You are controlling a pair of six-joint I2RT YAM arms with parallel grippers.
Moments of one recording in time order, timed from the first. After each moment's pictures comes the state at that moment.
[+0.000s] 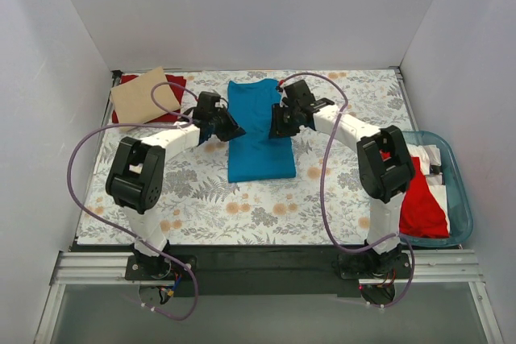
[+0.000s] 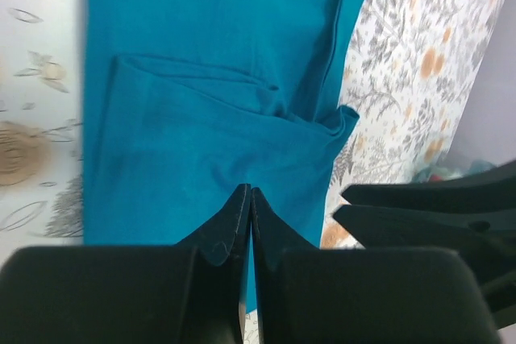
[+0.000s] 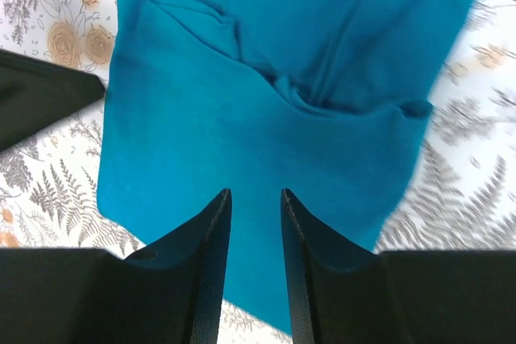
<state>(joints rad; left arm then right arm) -0.35 1.81 1.16 -0.09 0.22 -0.91 0.52 1.94 1.47 -0.43 -0.25 0.38</state>
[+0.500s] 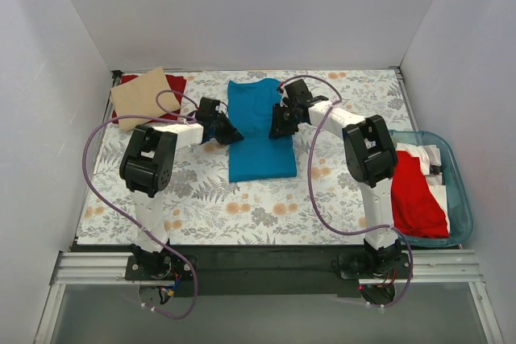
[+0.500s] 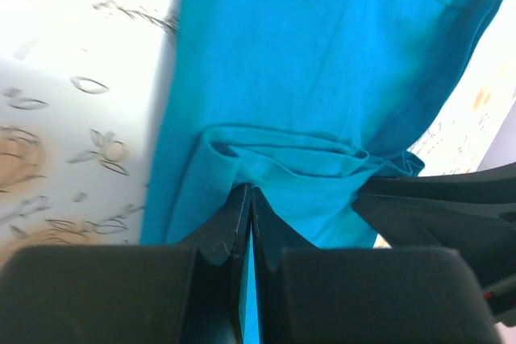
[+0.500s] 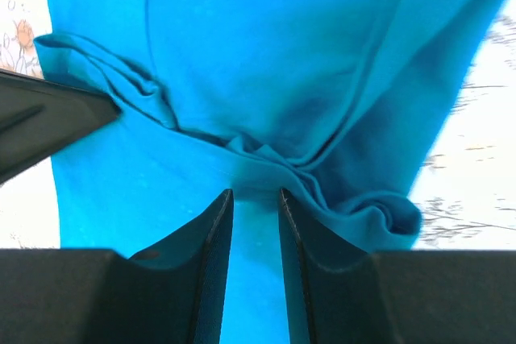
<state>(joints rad) -0.33 2.03 1.23 -0.03 0.25 -0.94 0.48 2.19 1.64 -0.42 -0.32 0.37</state>
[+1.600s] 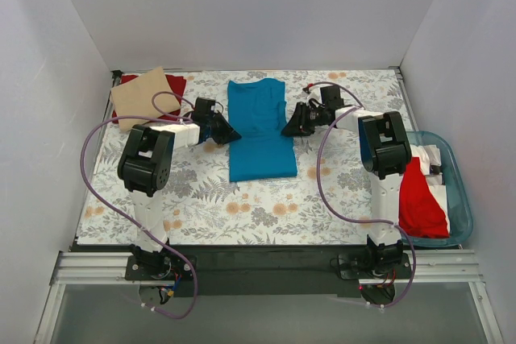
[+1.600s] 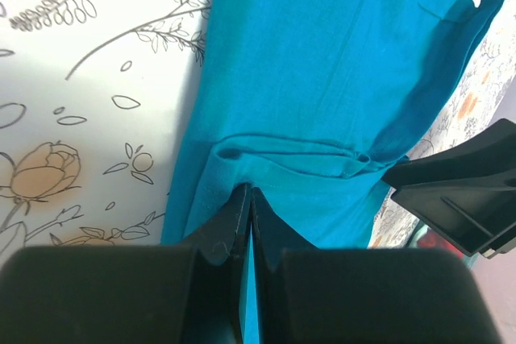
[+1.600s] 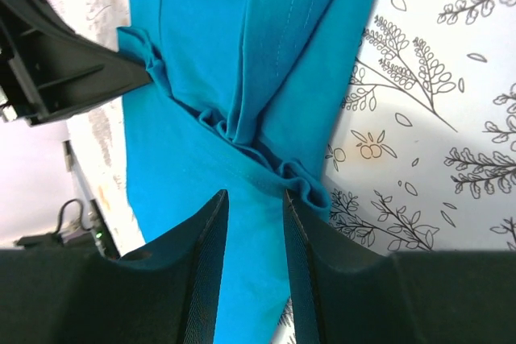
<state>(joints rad) -0.29 2.03 1.21 0.01 0.28 -0.95 0.24 2.22 1.48 -0.13 -0.81 0.43</state>
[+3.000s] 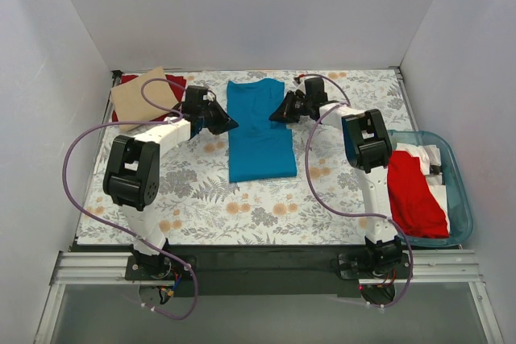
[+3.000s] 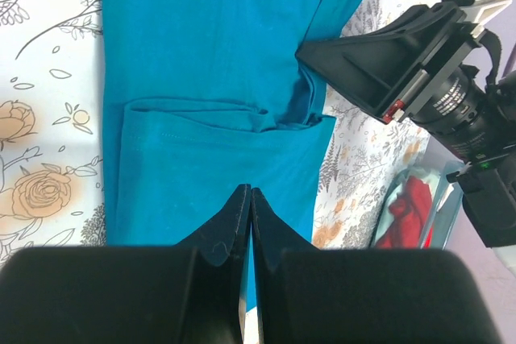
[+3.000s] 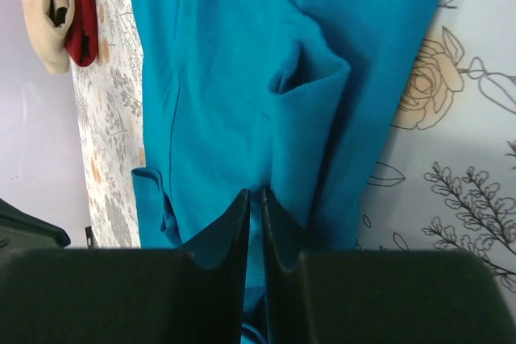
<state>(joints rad) -0.28 1.85 1.22 -0.08 0.33 -0.87 0.30 2.42 1.72 0.03 -0.67 0.70</state>
